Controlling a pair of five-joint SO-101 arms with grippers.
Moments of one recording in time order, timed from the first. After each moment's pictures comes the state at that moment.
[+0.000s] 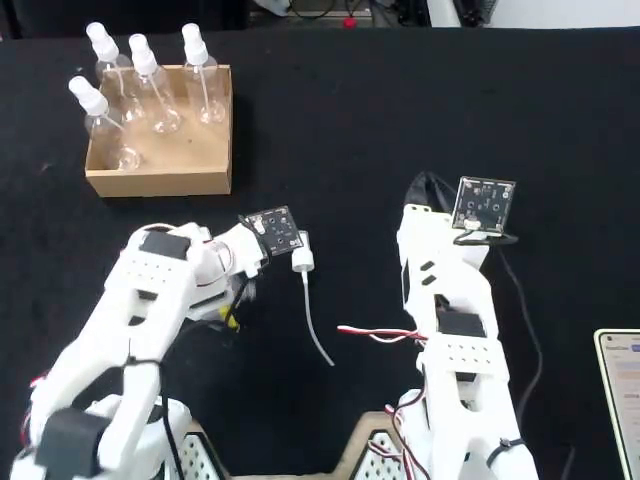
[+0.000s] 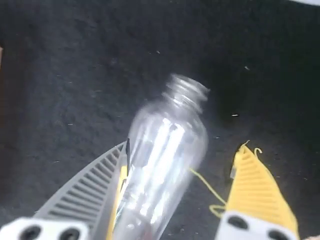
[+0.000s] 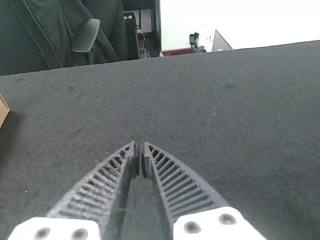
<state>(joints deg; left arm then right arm) 7.0 -24.5 48.6 56.9 -57.8 5.0 -48.9 82.2 -7.2 -1.7</state>
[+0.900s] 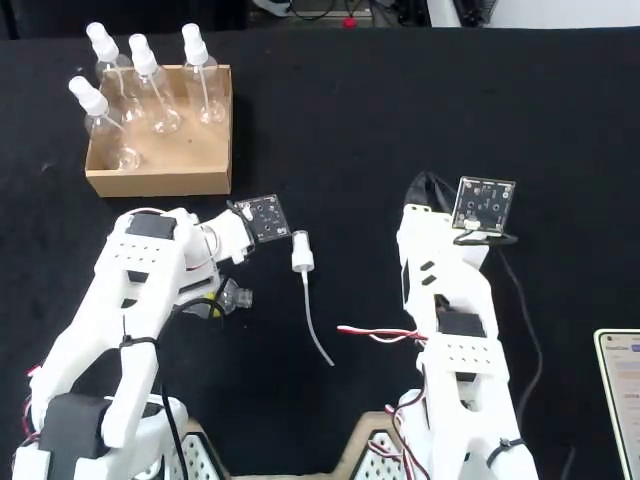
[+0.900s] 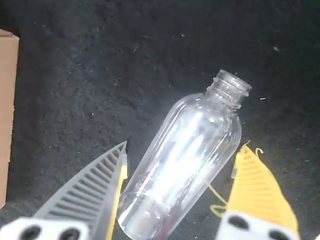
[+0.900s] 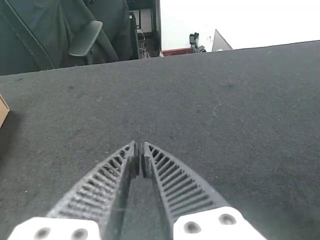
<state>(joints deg) 2.2 -20.7 42.9 58.5 -64.4 5.0 -48.9 82.2 -7.2 -1.7</state>
